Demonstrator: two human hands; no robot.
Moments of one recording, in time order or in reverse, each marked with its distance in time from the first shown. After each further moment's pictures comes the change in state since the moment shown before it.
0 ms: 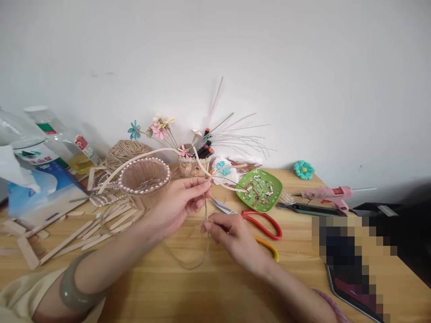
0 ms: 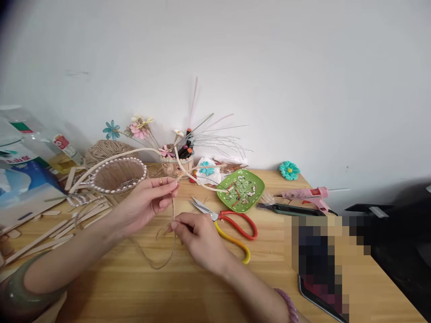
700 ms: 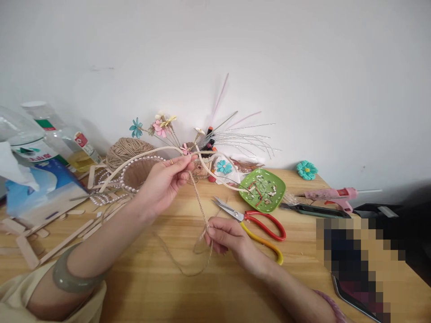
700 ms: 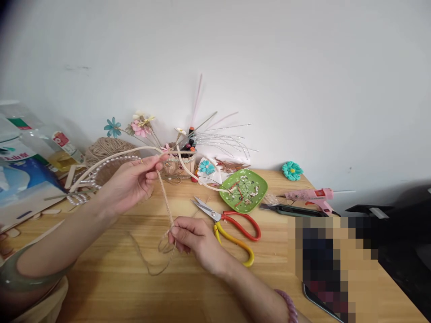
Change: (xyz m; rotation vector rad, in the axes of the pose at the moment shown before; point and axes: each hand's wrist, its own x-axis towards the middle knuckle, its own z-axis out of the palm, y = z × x) left_hand 0.015 0.030 -0.020 -0.205 0.219 0.111; right_hand 0.002 0.004 0.009 0.522 -0.155 0.163
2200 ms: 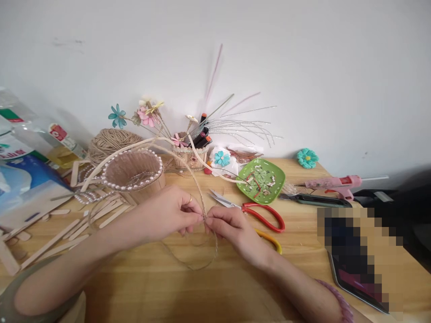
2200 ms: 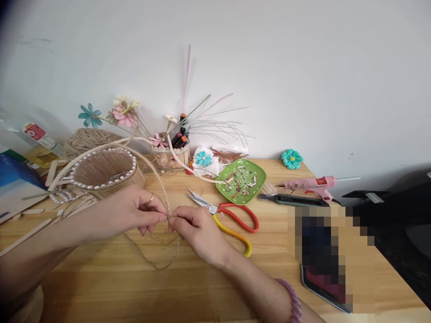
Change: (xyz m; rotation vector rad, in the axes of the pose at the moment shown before) left_hand -0.028 -0.016 -0.003 1.136 -0.499 -0.237; right_hand -0.001 -0.005 -0.012 -0.320 0.121 -0.048
